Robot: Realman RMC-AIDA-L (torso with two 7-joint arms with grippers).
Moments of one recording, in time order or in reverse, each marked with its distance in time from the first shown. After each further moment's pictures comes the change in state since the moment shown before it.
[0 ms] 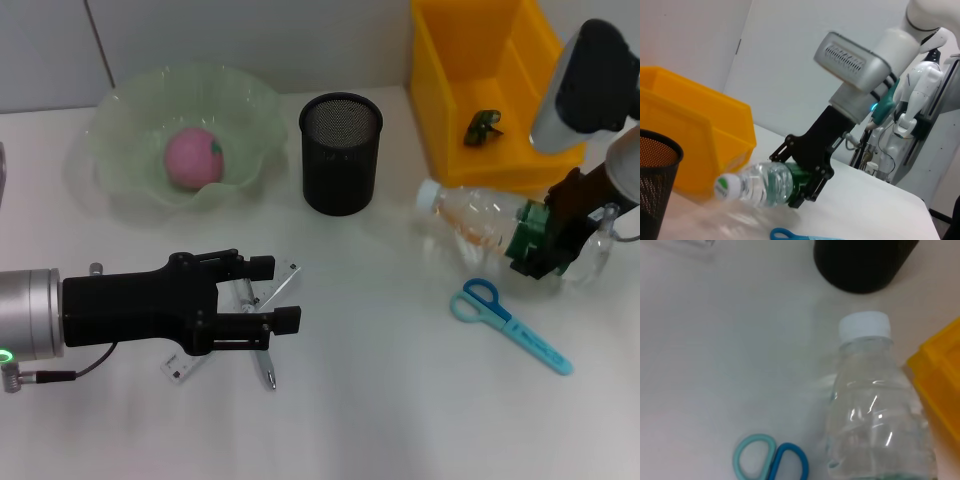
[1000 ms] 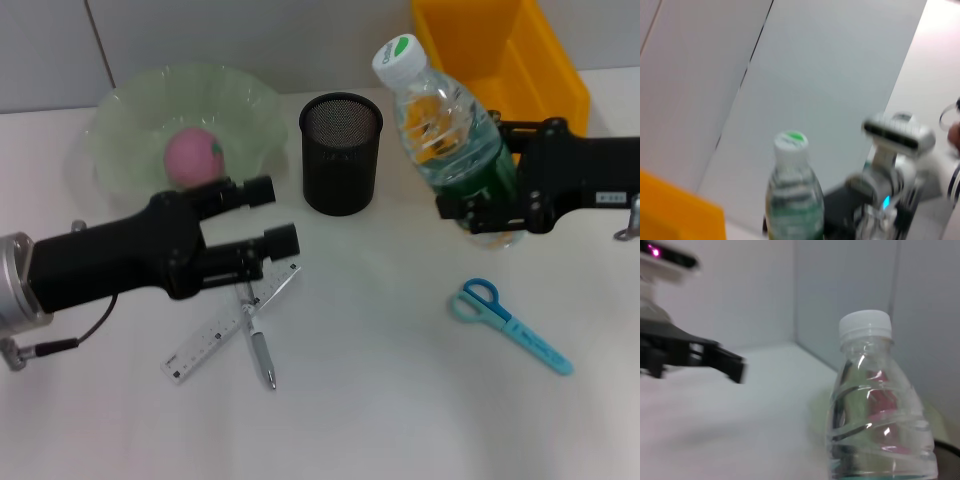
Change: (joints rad) left arm -0.004 -0.058 -0.219 -0.034 -0.088 0.180 0.049; right arm -0.288 -0.002 0.198 0.006 0.935 -0.095 -0.483
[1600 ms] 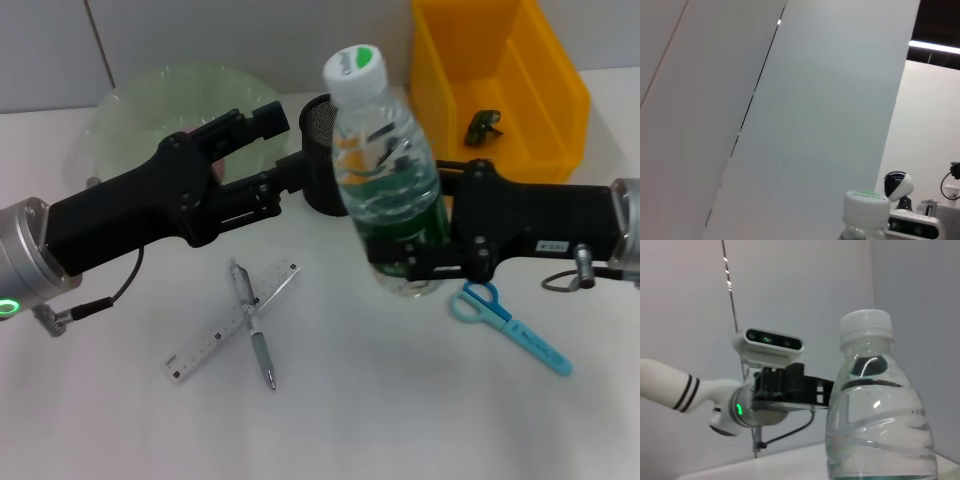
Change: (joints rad) left arm -0.073 -0.007 0.022 -0.158 -0.174 0.011 0.146; right arm 0.100 0.001 -0.007 0.414 0.187 -0.131 -0.240
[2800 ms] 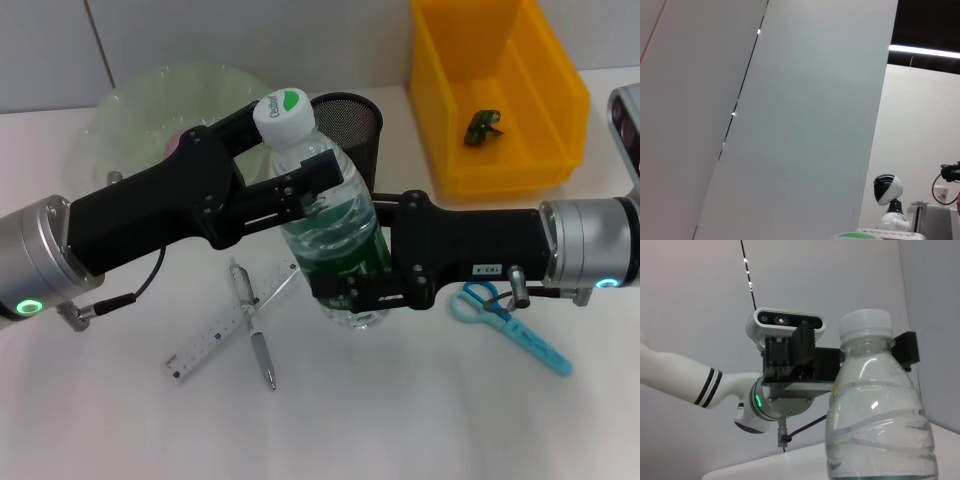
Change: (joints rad) left arm -0.021 0.000 0.115 -0.041 -0.118 -0.003 0.092; right arm 0.111 0.001 -0.051 0.206 -0.011 0.044 -0.076
